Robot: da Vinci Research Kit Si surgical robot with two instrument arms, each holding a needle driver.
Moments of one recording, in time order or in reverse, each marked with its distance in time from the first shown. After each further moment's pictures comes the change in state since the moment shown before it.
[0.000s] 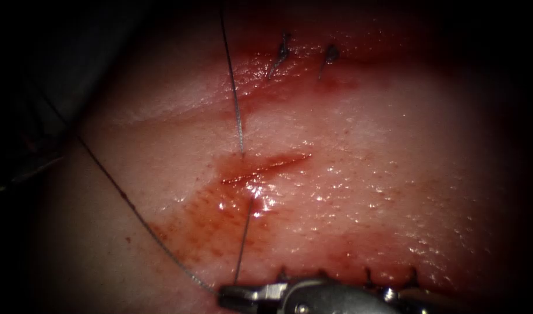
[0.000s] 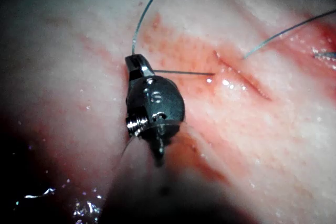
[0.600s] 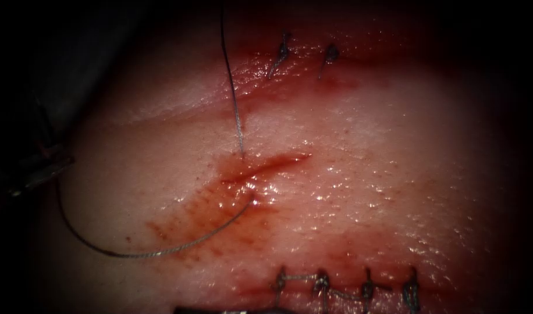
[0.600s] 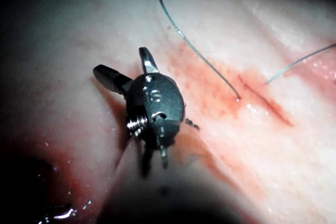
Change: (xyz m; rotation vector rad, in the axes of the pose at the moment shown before) right arm 0.004 0.002 -0.001 -0.053 0.234 -0.046; left arm 0.000 0.001 0.001 -0.015 -0.009 0.014
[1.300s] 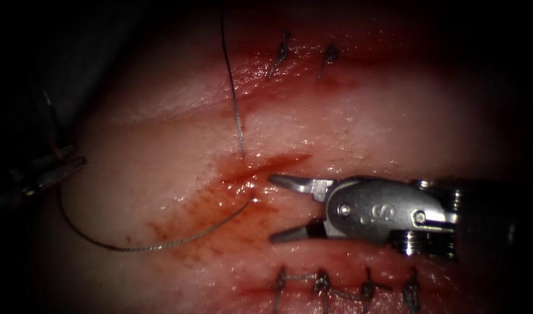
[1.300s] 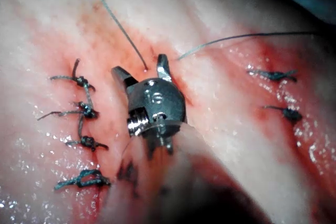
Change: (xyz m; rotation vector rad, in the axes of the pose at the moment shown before) right arm -0.007 0.011 0.000 -0.171 -0.138 -0.195; left arm 0.000 0.000 0.001 -0.009 -0.017 0.033
